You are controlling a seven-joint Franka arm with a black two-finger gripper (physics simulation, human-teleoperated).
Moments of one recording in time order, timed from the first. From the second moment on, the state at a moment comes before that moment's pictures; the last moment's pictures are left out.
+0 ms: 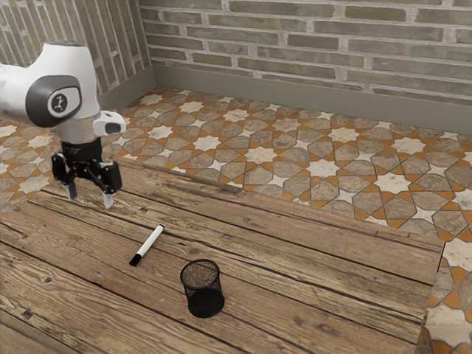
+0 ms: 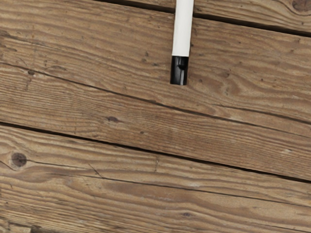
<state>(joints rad) -0.09 -0.18 0.22 -2.12 0.10 1.77 -0.09</state>
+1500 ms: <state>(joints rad) -0.08 0.42 0.22 -1.96 -0.01 2.30 0.06</state>
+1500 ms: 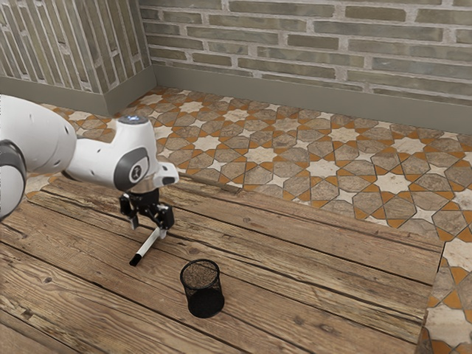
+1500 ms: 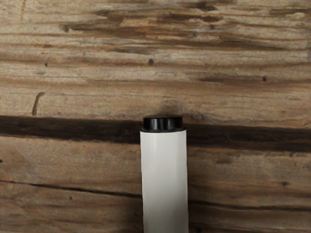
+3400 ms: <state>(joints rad) -0.10 0.00 -0.03 -2.19 -0.03 2.47 0.02</state>
